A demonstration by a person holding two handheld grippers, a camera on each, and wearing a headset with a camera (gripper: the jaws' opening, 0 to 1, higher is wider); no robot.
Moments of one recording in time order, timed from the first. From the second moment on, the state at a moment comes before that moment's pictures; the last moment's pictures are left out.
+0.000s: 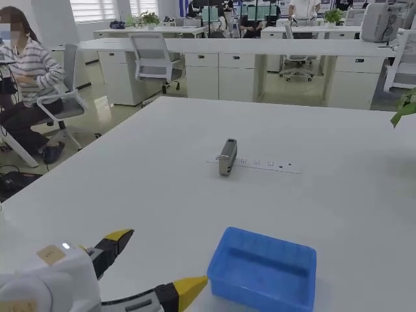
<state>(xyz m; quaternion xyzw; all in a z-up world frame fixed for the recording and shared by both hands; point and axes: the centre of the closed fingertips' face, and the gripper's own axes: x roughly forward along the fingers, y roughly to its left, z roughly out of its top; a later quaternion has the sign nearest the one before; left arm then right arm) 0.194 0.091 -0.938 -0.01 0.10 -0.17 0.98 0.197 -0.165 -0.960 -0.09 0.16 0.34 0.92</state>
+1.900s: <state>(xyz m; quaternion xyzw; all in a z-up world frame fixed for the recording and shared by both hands) 0.189 0.063 -0.946 0.02 0.11 -0.24 0.96 0.200 -0.165 -0.963 -0.14 0.16 0.32 0.92</state>
